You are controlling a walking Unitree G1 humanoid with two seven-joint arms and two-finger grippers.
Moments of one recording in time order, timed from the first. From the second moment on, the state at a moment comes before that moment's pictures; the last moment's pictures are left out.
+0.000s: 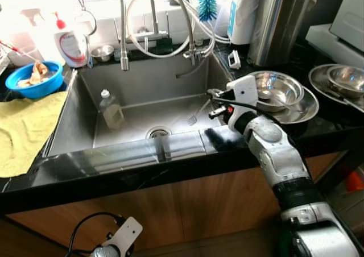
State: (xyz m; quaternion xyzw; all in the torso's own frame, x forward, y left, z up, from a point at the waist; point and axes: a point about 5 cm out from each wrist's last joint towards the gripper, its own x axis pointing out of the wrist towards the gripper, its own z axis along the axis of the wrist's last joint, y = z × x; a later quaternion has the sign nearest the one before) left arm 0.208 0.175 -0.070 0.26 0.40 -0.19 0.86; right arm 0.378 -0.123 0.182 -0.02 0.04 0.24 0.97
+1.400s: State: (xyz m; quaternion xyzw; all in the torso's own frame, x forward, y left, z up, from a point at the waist) left arm 0.210 0.176 -0.069 0.25 0.40 -0.18 0.86; right arm 0.404 -0.129 0.179 -0.01 0.09 0.23 0.97
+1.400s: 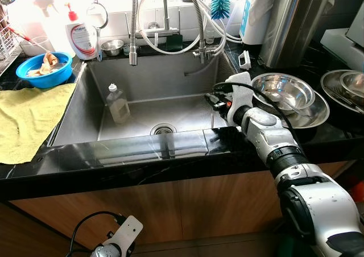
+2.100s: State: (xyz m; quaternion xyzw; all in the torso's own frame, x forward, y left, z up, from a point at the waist) left arm 0.209 0.176 -0.070 0.25 0.40 -0.18 0.86; right arm 0.377 -0.115 0.228 -0.10 -0.14 0.17 0.97
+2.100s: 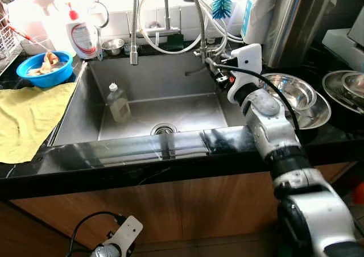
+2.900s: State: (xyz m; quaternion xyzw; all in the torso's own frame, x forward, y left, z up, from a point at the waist) left arm 0.207 0.177 -0.071 0.26 0.40 -0.18 0.86; right arm 0.289 -0.183 0.215 -0.05 -0.18 -0.08 0.98
